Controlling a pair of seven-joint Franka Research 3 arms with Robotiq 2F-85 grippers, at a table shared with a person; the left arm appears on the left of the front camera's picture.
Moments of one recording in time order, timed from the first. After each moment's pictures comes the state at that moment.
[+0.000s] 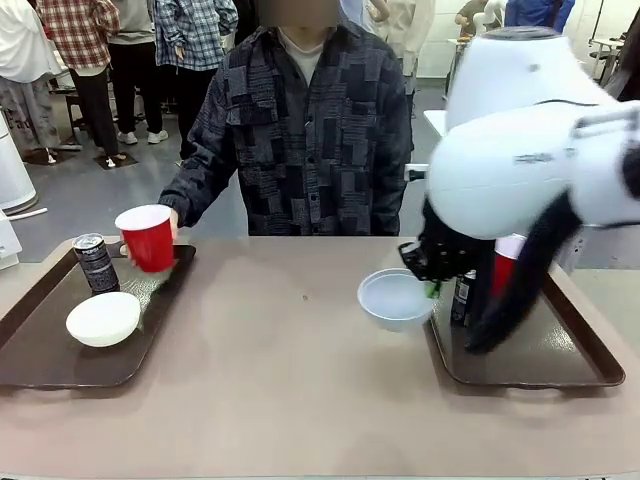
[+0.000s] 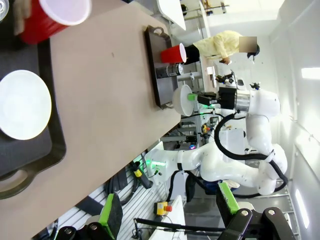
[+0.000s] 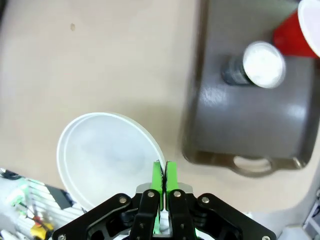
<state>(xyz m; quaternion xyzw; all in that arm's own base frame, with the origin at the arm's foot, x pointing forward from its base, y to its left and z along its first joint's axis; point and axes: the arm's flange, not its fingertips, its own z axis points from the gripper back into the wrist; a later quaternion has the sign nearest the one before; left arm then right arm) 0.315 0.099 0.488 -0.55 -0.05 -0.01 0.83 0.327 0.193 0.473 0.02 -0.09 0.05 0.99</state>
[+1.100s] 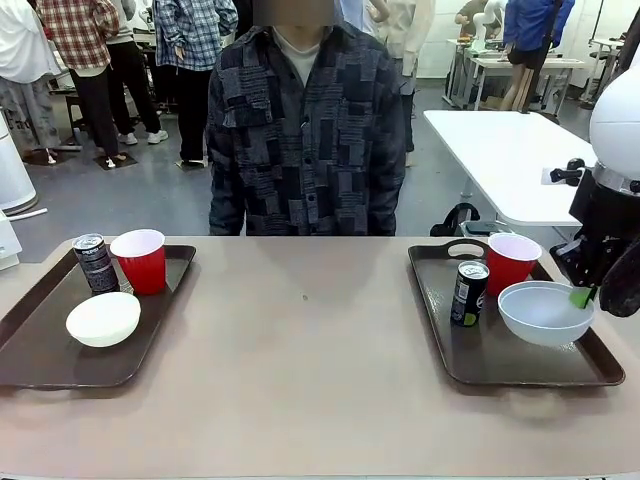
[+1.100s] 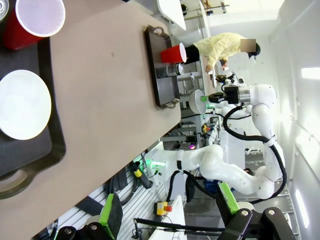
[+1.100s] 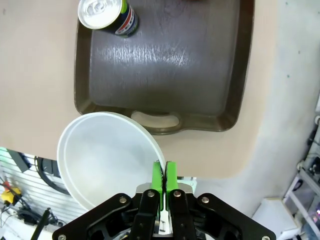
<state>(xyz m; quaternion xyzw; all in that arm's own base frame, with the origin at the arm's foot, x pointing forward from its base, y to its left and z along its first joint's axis) 0.315 0.099 0.489 -0.55 -0.05 -0.01 0.83 0.331 0.030 0.487 -0.02 0.00 0.06 1.00</state>
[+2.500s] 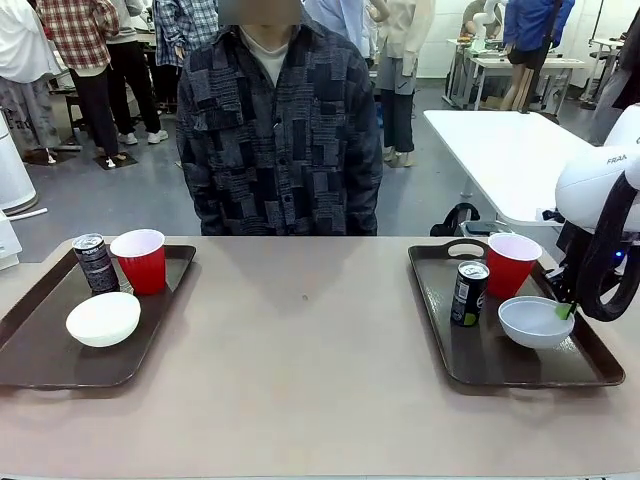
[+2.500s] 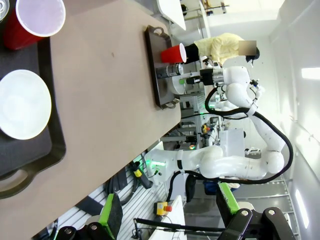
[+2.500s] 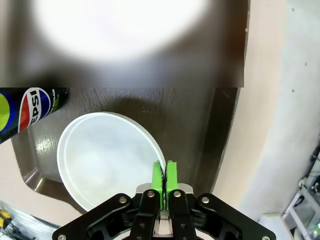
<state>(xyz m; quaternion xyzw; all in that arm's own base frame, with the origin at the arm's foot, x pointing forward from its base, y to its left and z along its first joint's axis) 0.314 0.099 0.489 -0.55 -0.05 -0.01 0.83 0.432 -0.038 0.373 0.00 -0.01 0.06 1.00</state>
